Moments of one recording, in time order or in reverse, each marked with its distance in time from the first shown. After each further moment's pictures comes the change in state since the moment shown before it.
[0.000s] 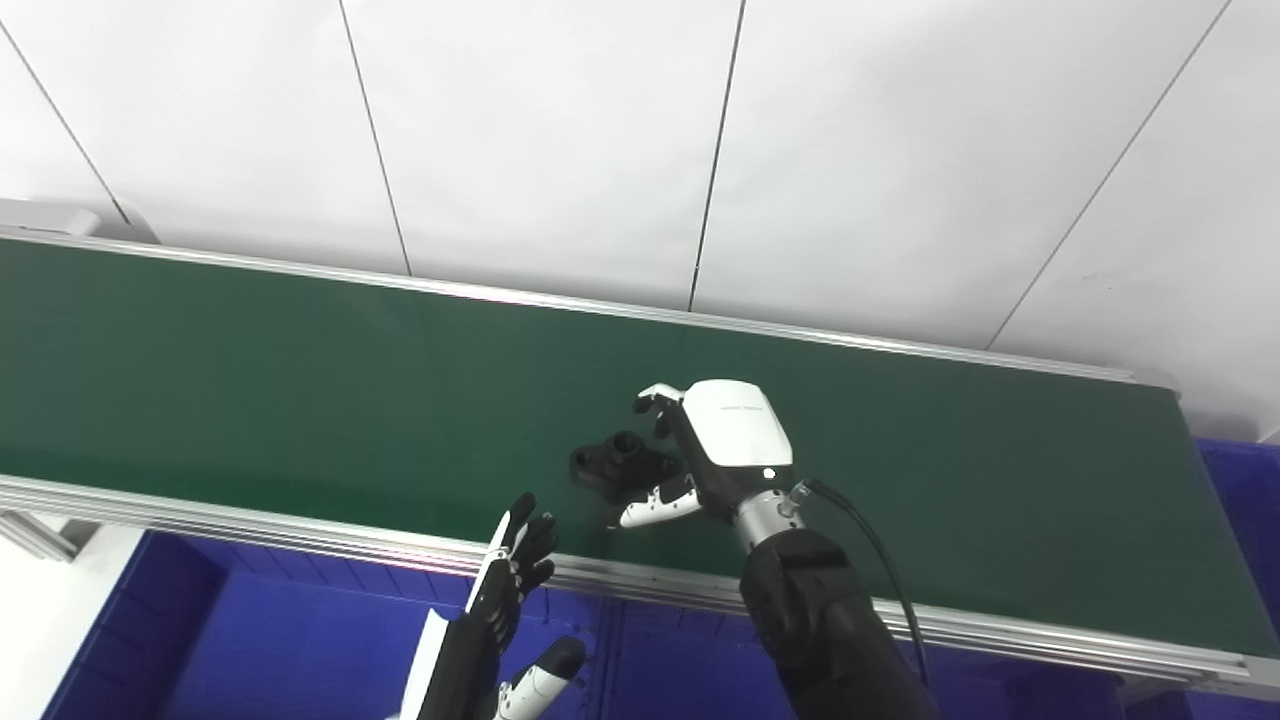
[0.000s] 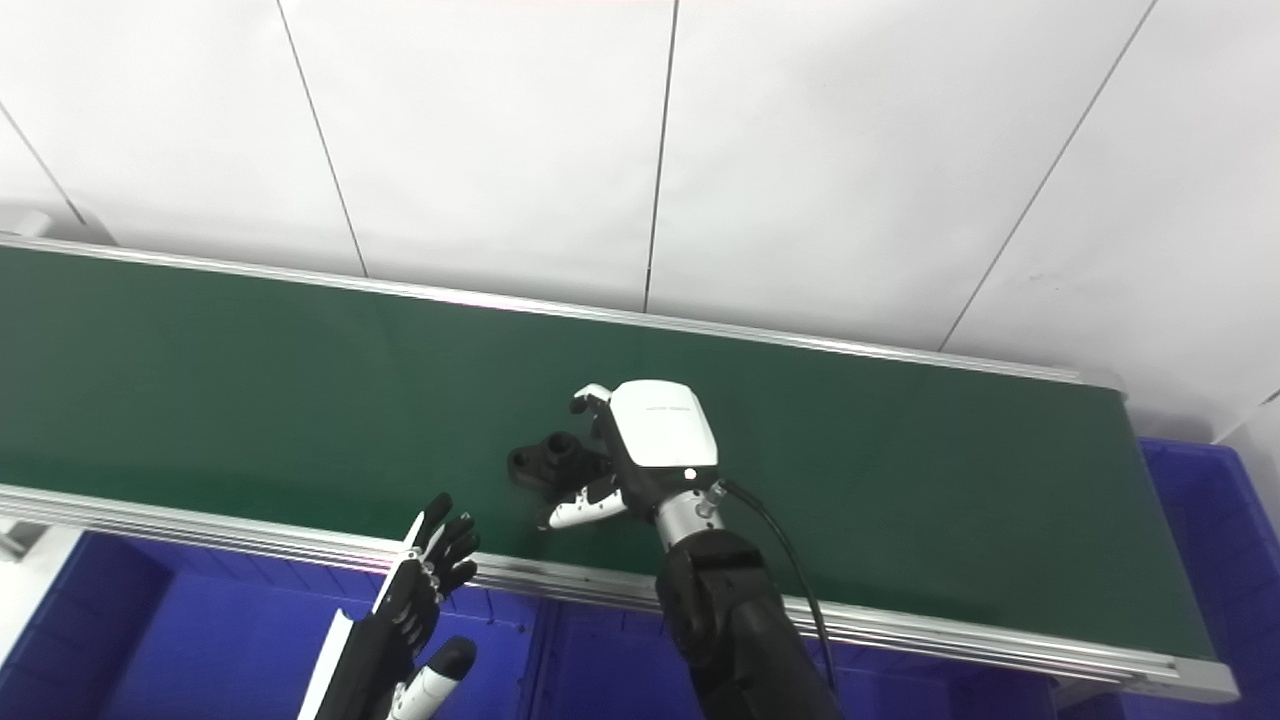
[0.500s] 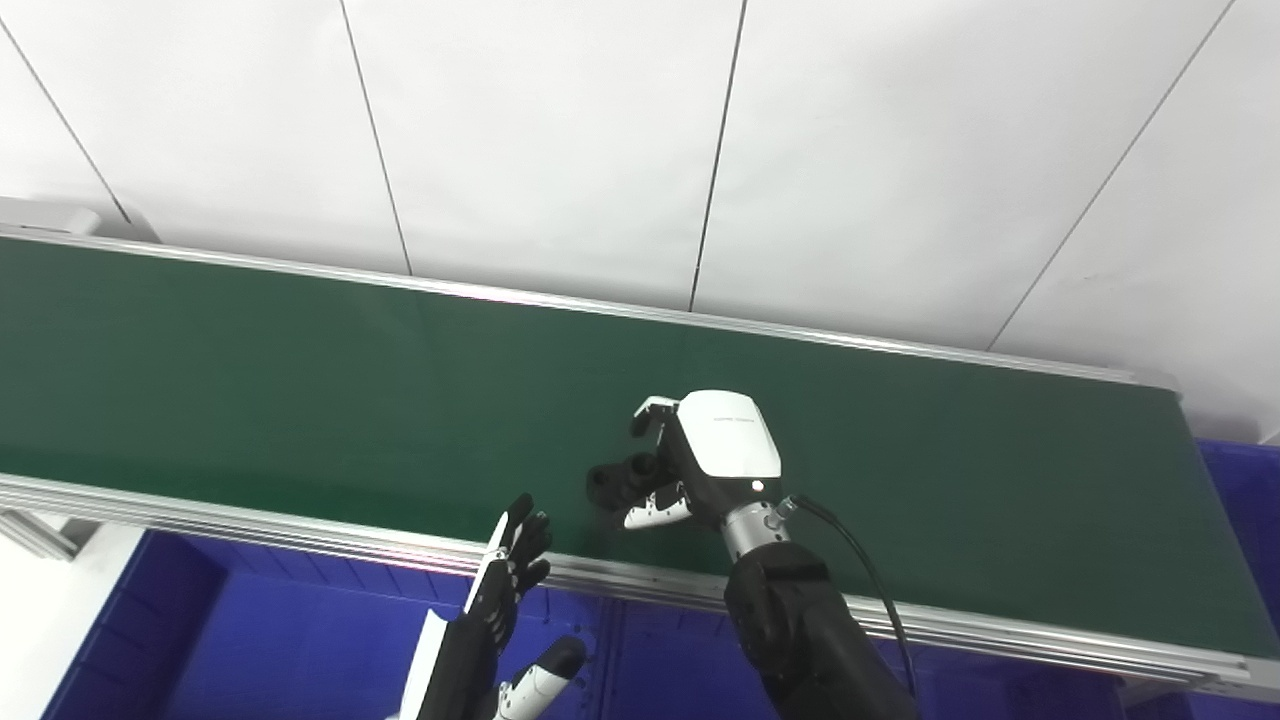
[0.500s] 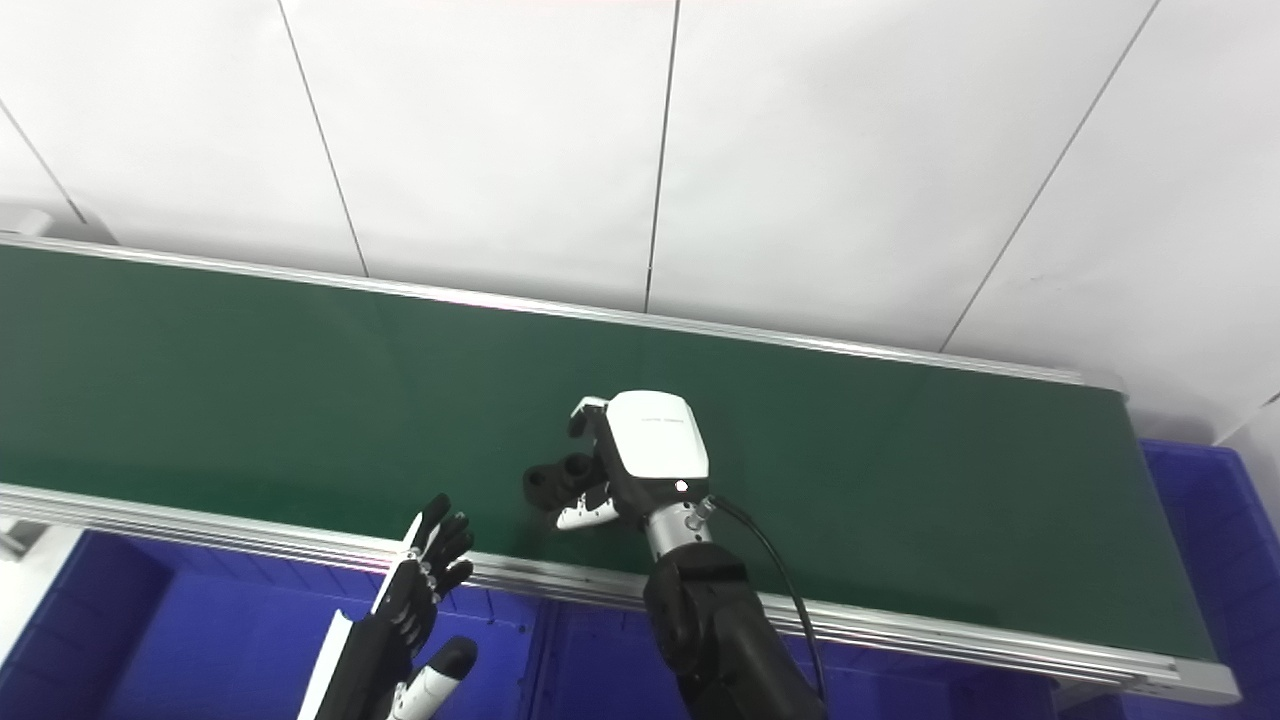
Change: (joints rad) left arm 0.000 0.002 -0.004 0.000 0.001 0.000 0.009; right arm -0.019 -0.011 0.059 0.118 0.069 -0.002 -0.191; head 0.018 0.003
